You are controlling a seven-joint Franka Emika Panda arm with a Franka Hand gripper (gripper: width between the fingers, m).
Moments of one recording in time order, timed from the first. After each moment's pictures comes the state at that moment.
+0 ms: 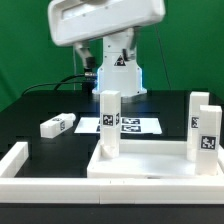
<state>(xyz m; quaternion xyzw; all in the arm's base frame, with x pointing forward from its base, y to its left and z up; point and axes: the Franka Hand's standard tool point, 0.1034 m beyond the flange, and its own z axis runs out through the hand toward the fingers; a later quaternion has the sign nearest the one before) 0.537 -0.070 0.180 -0.96 0.25 -0.07 0.10</state>
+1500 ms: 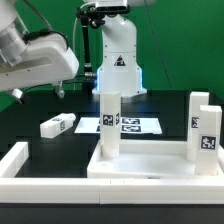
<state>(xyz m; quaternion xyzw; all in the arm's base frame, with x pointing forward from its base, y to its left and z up) 0.467 -0.181 0.100 -0.94 0.12 0.27 0.15</state>
